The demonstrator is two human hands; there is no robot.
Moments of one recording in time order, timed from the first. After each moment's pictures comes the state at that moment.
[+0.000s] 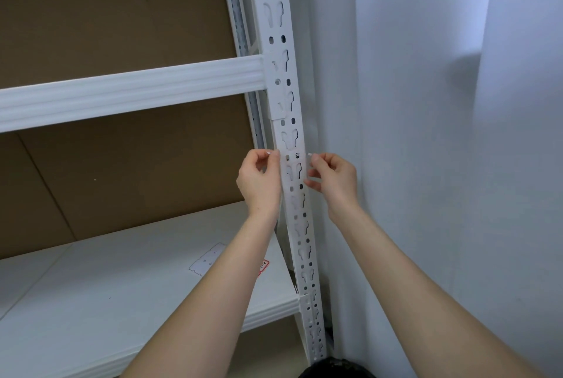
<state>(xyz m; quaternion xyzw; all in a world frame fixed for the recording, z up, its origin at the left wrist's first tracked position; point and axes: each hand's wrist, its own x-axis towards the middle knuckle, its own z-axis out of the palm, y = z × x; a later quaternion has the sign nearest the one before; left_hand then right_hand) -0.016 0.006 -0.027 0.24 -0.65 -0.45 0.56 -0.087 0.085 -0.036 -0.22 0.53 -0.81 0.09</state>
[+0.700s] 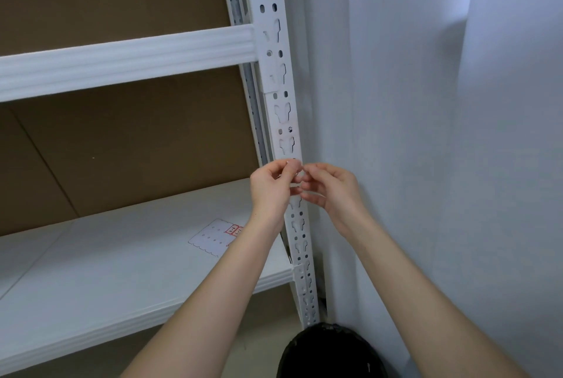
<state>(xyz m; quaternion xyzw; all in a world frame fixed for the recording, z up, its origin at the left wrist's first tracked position) 0.008 0.050 -0.060 0.20 -0.64 -0.61 0.41 -0.057 0.130 -0.072 -0.26 0.51 -0.79 0.22</state>
